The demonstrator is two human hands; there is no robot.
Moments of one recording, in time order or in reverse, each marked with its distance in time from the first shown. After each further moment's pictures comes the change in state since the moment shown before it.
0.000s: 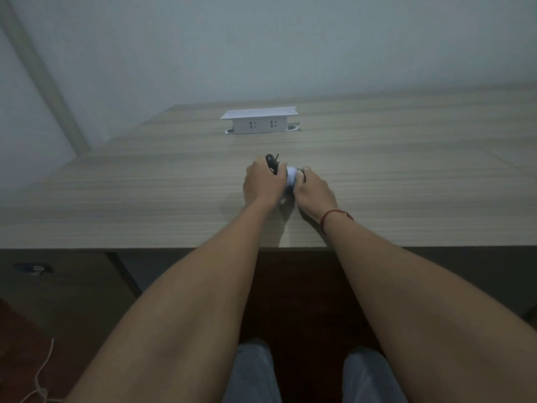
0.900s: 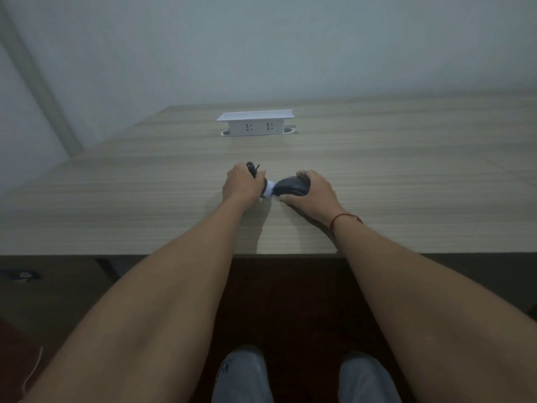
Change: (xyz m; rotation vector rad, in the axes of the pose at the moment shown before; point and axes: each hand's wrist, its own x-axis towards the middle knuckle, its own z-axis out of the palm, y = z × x) left_hand 0.029 -0.030 -0.009 -0.017 -0.094 -0.129; right_hand 0.007 0.016 -0.007 0.076 -0.081 -0.070
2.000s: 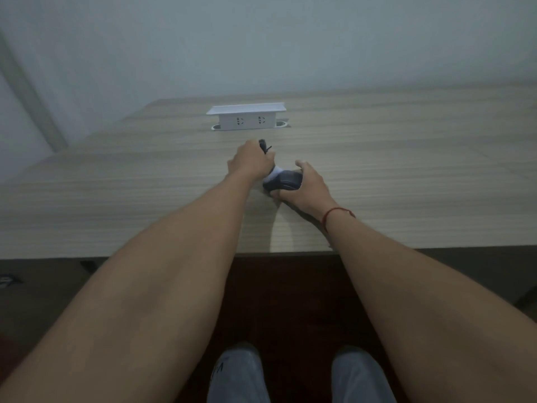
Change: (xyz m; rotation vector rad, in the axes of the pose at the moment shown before) left_hand 0.010 0.045 0.009 0.237 -0.145 0.073; right_hand 0.006 0.002 -0.001 0.059 -0.025 0.054
